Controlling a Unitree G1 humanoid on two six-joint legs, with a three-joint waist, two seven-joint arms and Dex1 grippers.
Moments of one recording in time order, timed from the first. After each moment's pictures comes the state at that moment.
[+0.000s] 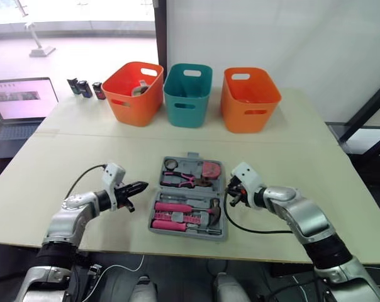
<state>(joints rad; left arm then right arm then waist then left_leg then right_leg) -0.36 0.51 0.01 0.39 -0.35 0.29 -0.93 -0.40 -0.56 0.24 -0.09 0.15 0.84 0.56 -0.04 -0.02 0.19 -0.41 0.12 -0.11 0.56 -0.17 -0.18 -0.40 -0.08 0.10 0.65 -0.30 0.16</state>
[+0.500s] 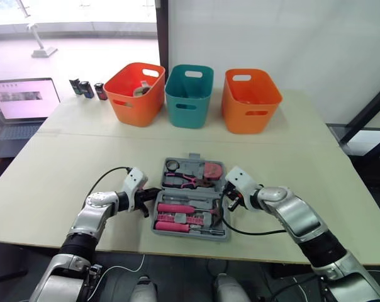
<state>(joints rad) -0.45 0.44 -0.11 0.49 -0.16 0.16 -0.96 -0.47 -0.55 0.36 -0.11 0.06 0.94 0.57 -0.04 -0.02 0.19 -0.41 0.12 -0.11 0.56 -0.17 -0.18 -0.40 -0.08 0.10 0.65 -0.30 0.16</state>
